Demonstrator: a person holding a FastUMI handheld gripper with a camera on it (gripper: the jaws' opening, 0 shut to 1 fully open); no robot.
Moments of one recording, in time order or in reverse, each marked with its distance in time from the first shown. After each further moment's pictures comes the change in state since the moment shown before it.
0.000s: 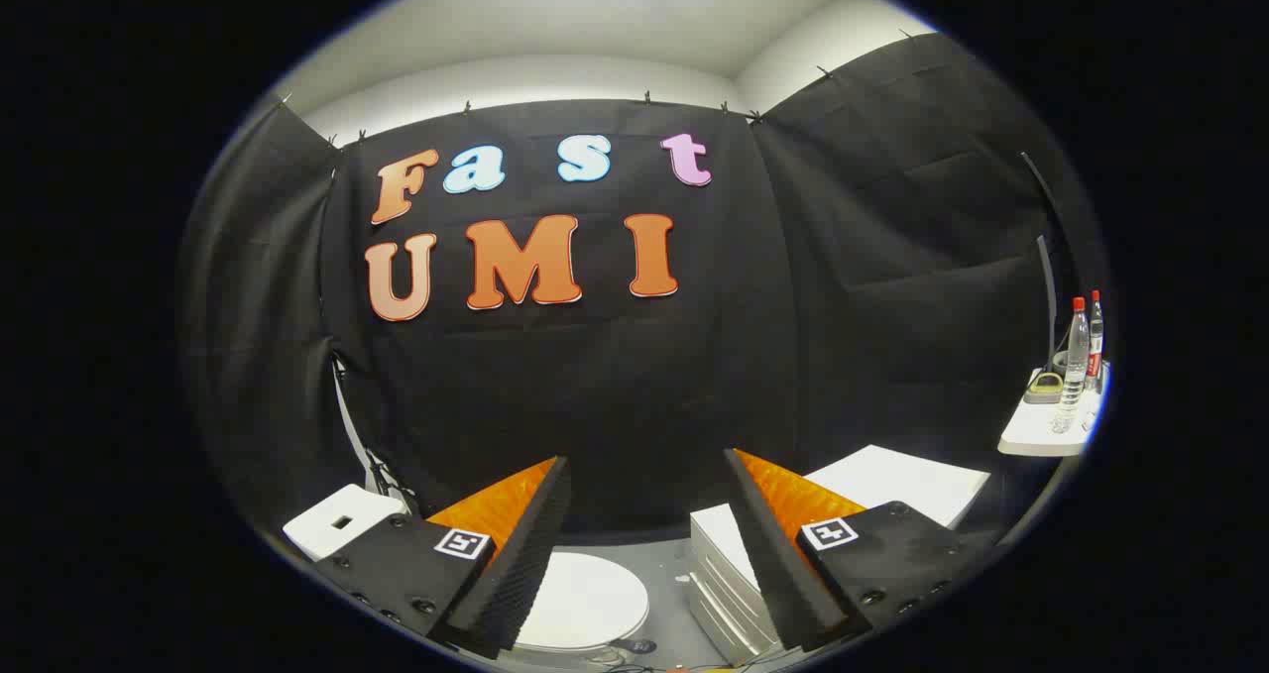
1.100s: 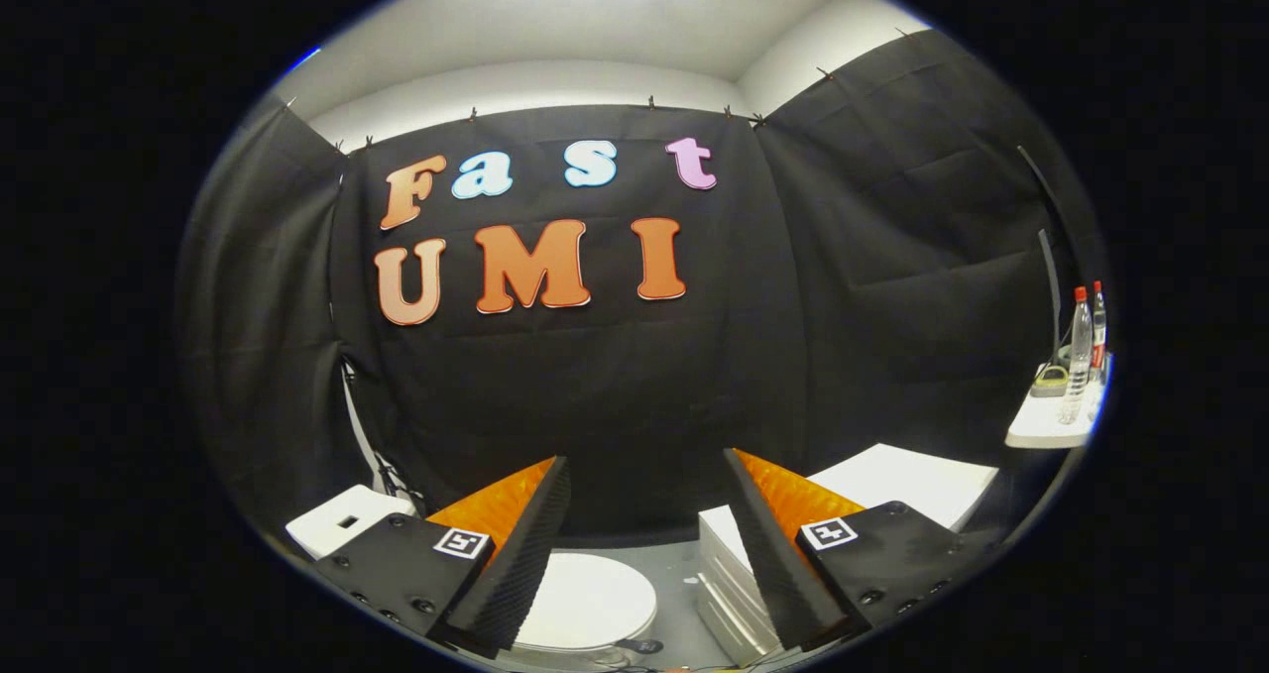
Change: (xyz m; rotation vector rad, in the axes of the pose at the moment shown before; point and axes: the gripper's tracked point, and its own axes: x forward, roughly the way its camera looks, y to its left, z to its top) arm -0.010 0.010 -0.011 0.035 -0.030 0.040
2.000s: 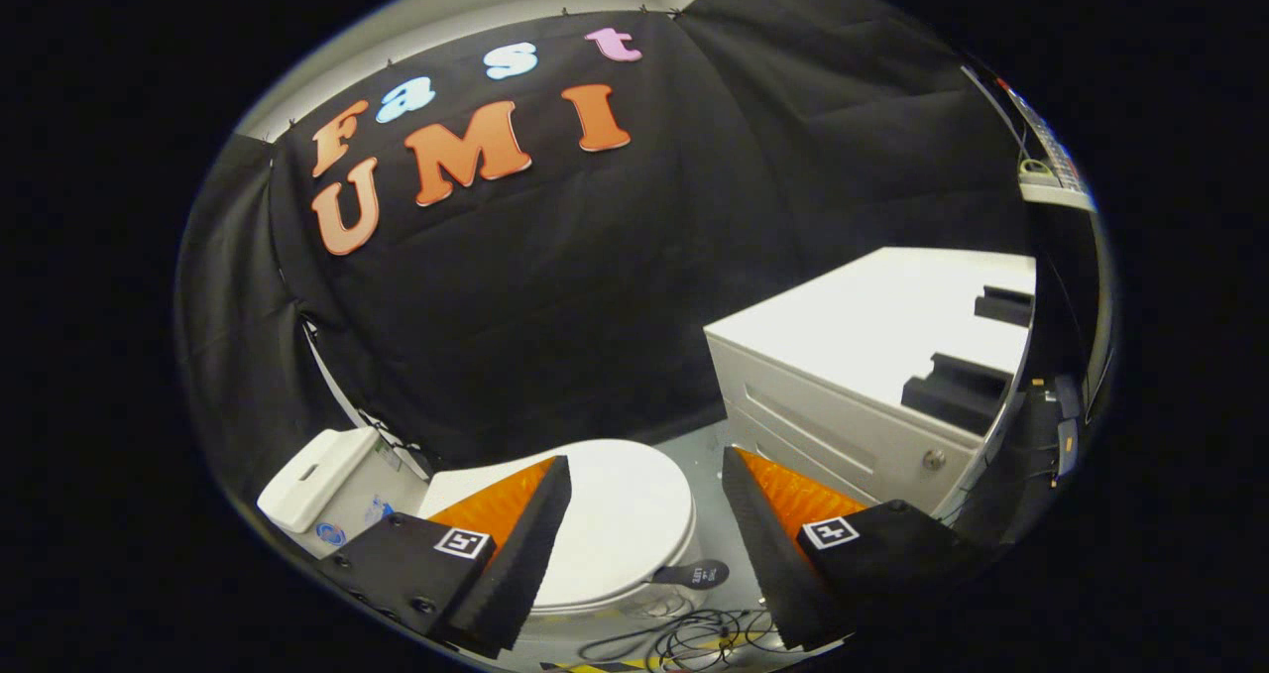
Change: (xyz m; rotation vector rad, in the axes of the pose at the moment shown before) arm 0.027 -0.032 -0.321 0.189 0.336 -0.138
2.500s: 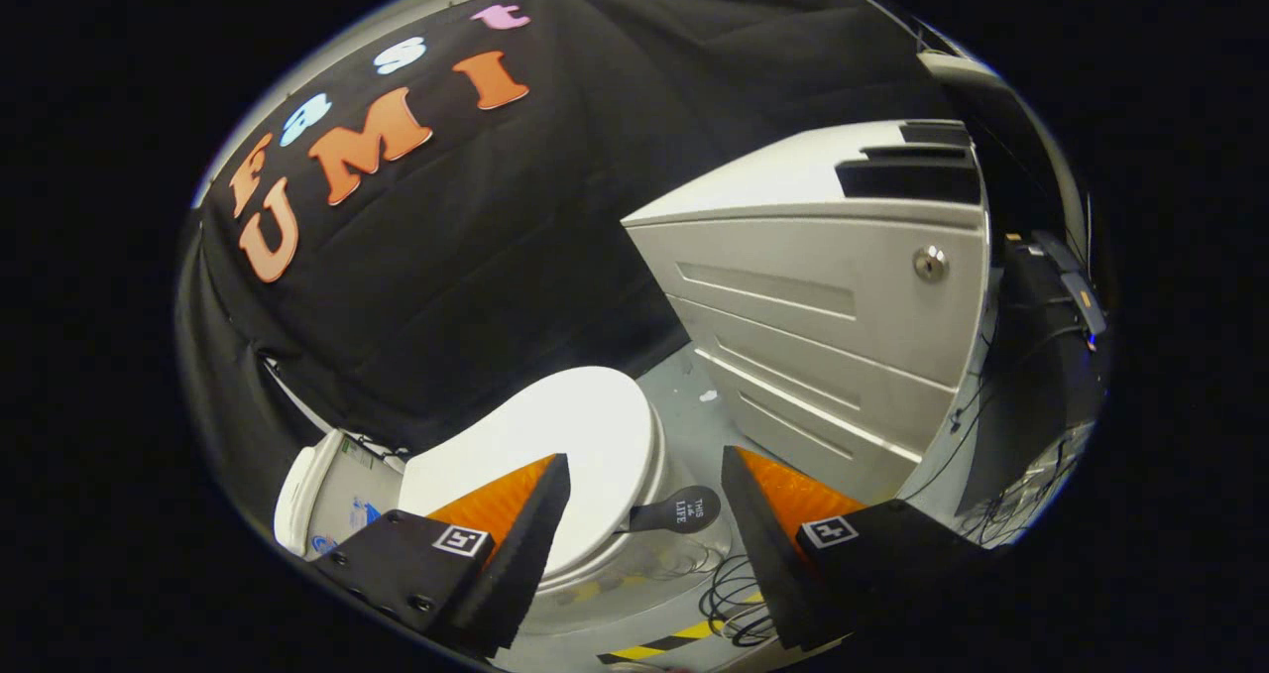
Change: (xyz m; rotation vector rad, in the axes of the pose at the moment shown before) arm 0.013 -0.045 -0.103 0.288 0.191 -0.113
